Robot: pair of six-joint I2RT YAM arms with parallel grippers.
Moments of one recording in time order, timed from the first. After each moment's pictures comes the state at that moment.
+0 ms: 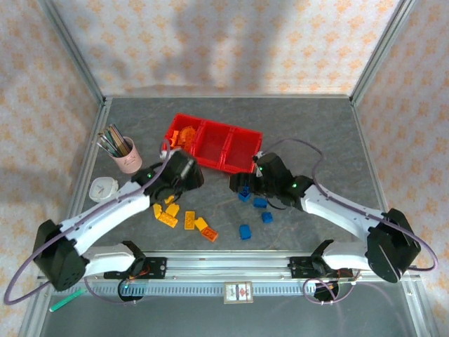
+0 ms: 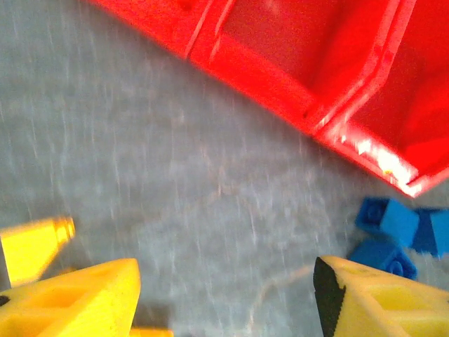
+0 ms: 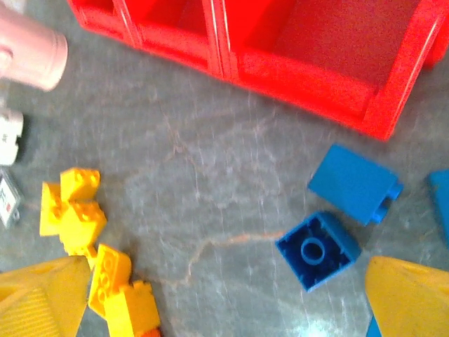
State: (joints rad) left arm -0.67 1.18 0.91 -0.73 -0.24 -0.95; right arm 0.72 1.24 0.76 -0.30 -0.14 0.70
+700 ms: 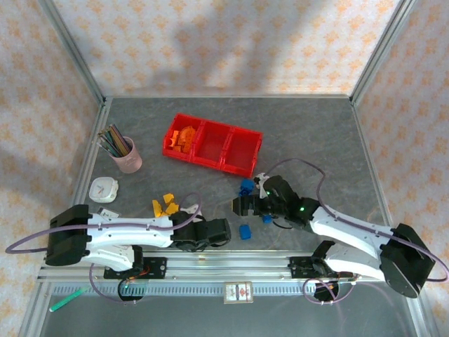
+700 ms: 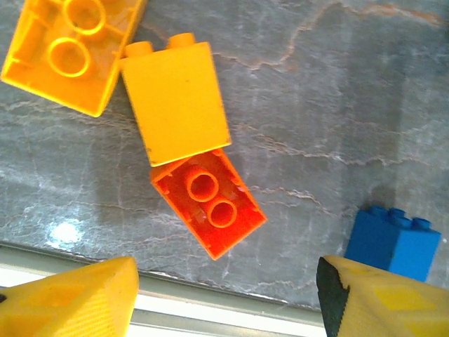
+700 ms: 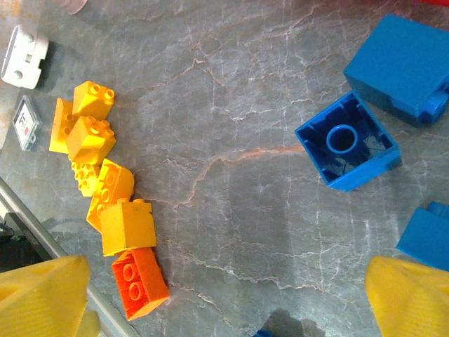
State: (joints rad) left arm -1.31 1.31 0.78 -0.79 -0.29 -1.83; right arm 0.81 1.06 0.49 -0.15 -0.19 0.69
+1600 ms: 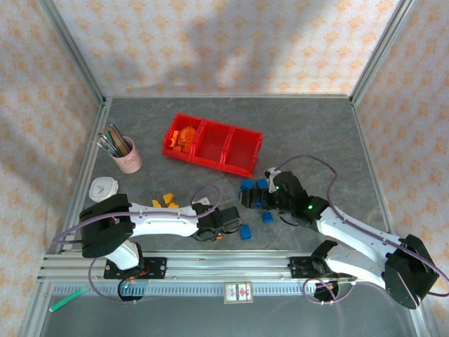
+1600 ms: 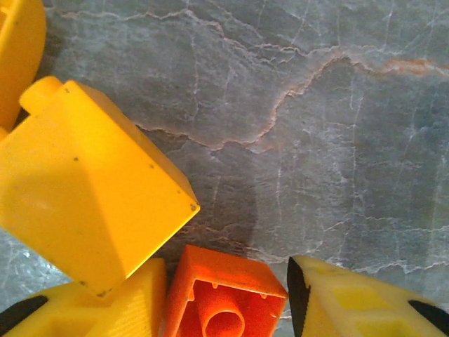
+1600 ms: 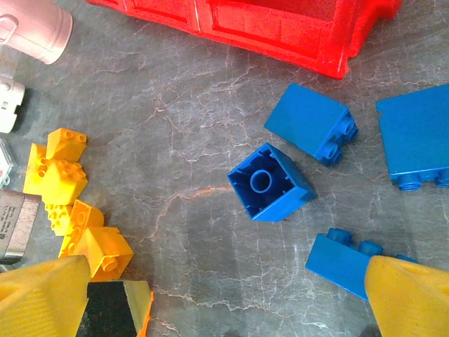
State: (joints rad) left arm -1.17 1.58 0.84 -0.63 -0.30 -1.72; right arm 0.70 0.99 0.49 -0.20 -0.16 0.64
